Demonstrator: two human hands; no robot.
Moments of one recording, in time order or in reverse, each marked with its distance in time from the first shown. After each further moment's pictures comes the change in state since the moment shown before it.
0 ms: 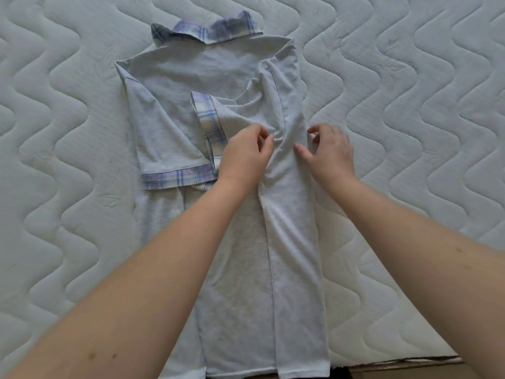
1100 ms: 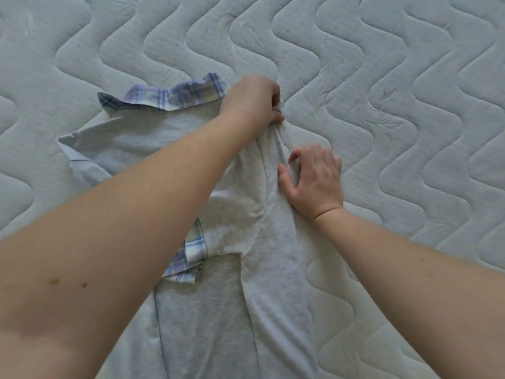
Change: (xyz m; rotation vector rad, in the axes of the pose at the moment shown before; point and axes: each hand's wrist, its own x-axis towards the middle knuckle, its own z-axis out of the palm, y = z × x) left_hand 0.228 0.067 0.005 0.436 -0.275 0.120; right_hand 0.099 0.010 0.018 -0.121 0.185 -0.245
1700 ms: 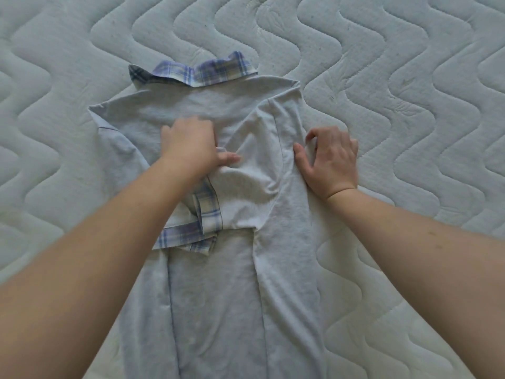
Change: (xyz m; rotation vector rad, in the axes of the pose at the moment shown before) left_hand -0.116 -0.083 -0.002 0.318 -0.084 -0.302; right_hand 0.002 0.005 0.003 0.040 -0.009 0.005
